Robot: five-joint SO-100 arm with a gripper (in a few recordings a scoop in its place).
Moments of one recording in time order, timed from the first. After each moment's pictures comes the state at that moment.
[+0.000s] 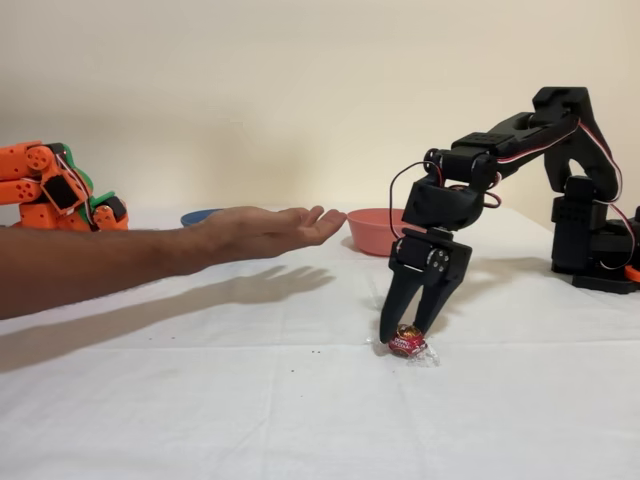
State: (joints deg) arm -34.4 51.2 62.0 54.8 0.3
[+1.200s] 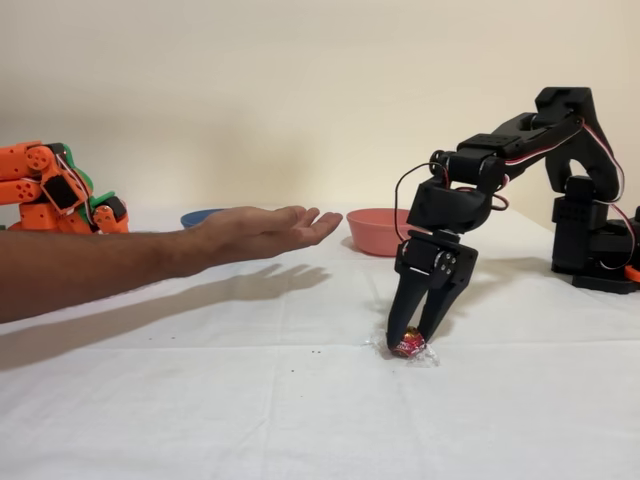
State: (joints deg) arm -36.6 51.1 62.1 53.0 0.8
